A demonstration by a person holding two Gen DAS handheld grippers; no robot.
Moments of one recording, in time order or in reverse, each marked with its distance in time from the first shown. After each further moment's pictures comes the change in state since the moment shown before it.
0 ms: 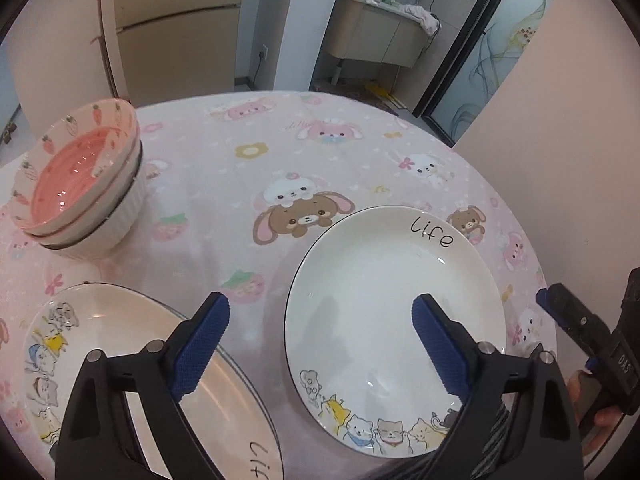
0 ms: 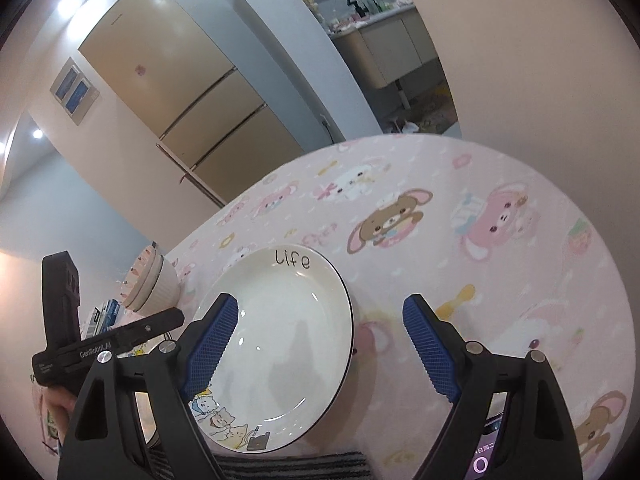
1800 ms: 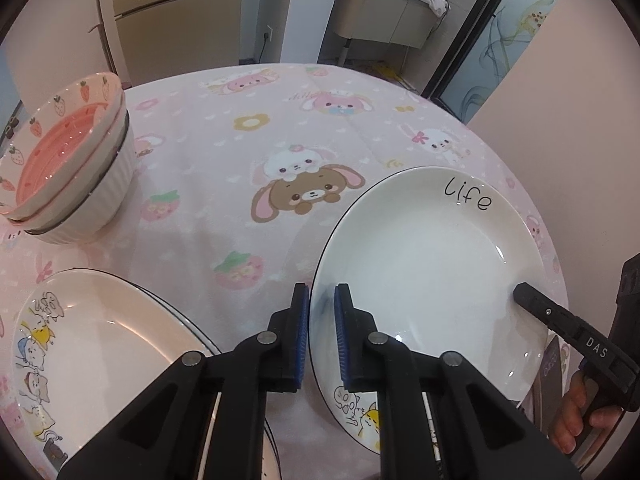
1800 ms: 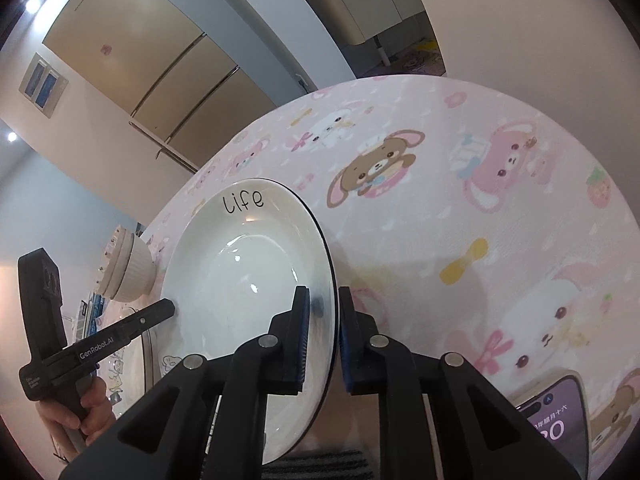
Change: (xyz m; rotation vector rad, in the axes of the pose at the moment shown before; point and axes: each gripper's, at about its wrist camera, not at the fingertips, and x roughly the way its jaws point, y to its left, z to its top) left arm 0.016 -0.001 -0.002 0.003 0.057 0.042; right arm 0.033 -0.005 -0.009 0.065 0.138 -0.061
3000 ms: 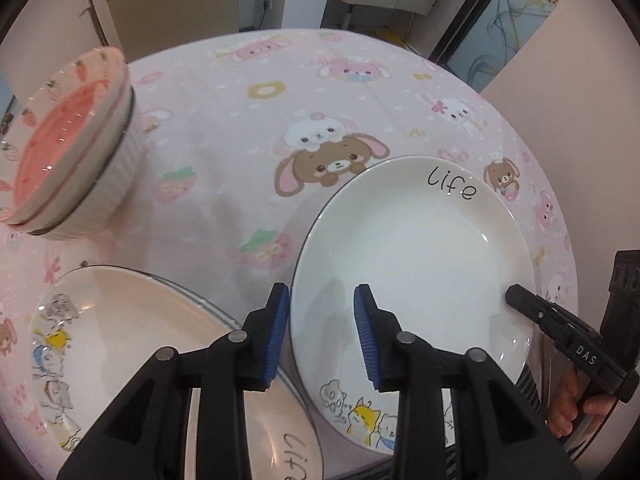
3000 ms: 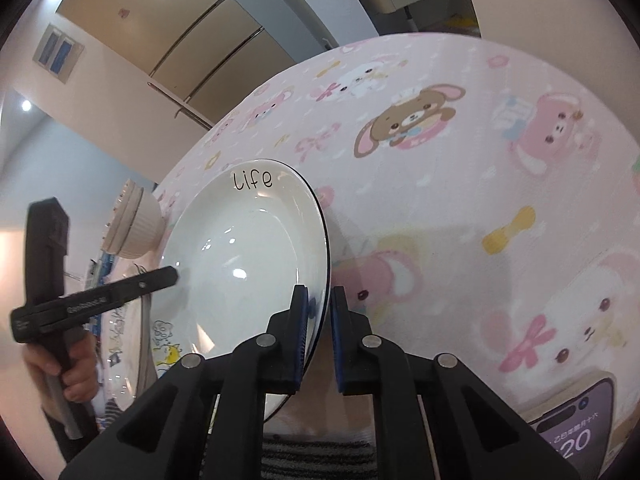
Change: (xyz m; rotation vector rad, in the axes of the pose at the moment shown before) left arm 0.016 0.017 0.004 0.017 0.162 0.007; right arm 0.026 -0.004 -0.010 -0.062 0.141 0.086
